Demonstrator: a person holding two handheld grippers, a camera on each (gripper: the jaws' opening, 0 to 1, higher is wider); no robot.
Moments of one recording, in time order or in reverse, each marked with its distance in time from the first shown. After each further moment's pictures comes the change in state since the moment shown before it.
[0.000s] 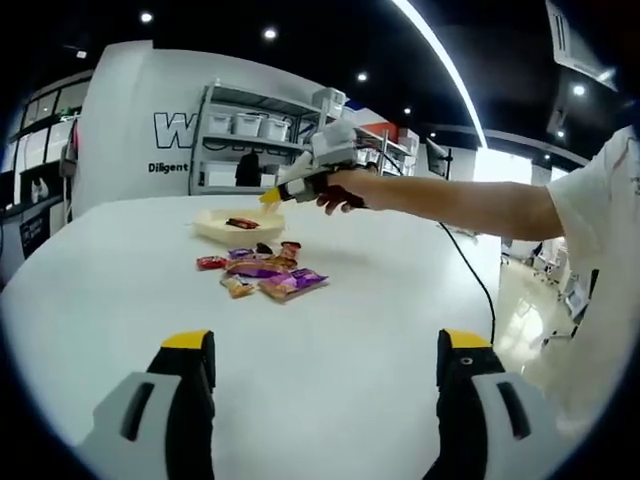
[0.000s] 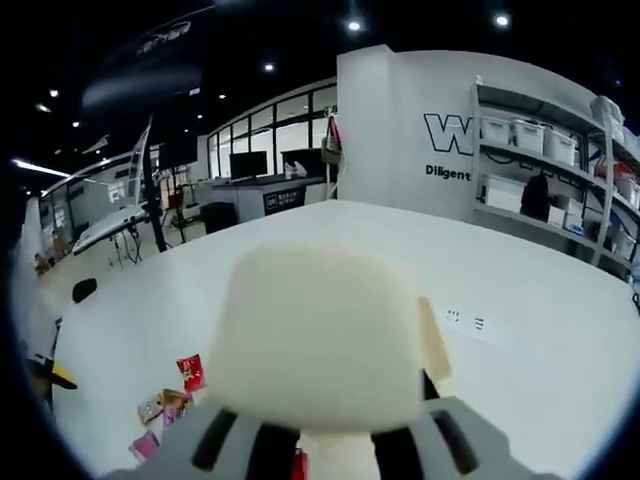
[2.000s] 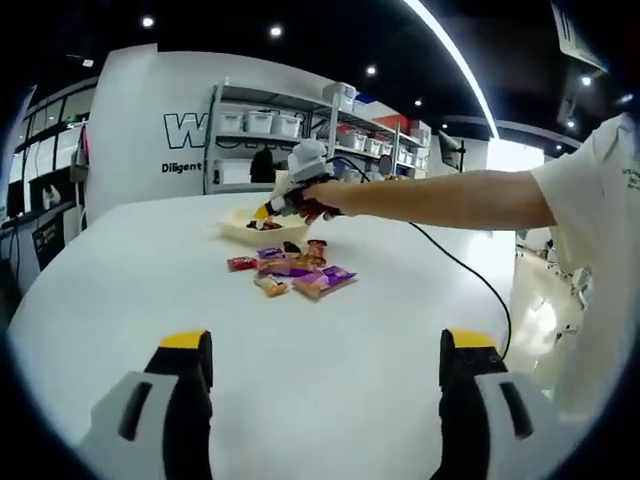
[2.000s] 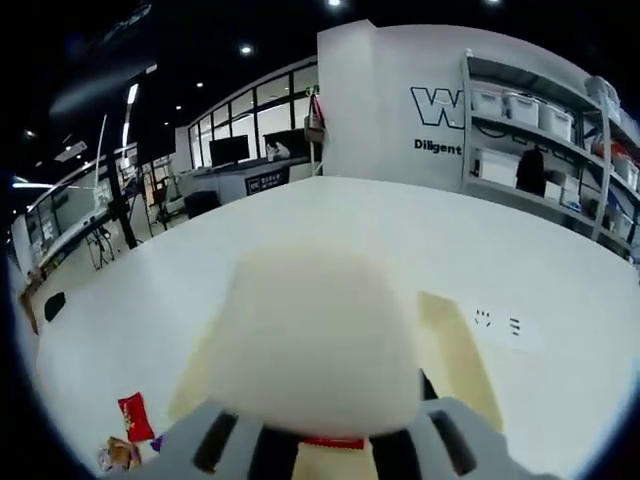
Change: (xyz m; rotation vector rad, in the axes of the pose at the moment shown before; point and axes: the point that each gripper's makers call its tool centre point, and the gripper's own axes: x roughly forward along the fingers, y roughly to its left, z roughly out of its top) left arm -0.020 0.033 0.006 0.020 0.033 0.081; right arm 0.100 -0.019 -0.007 0.044 0.085 -0.055
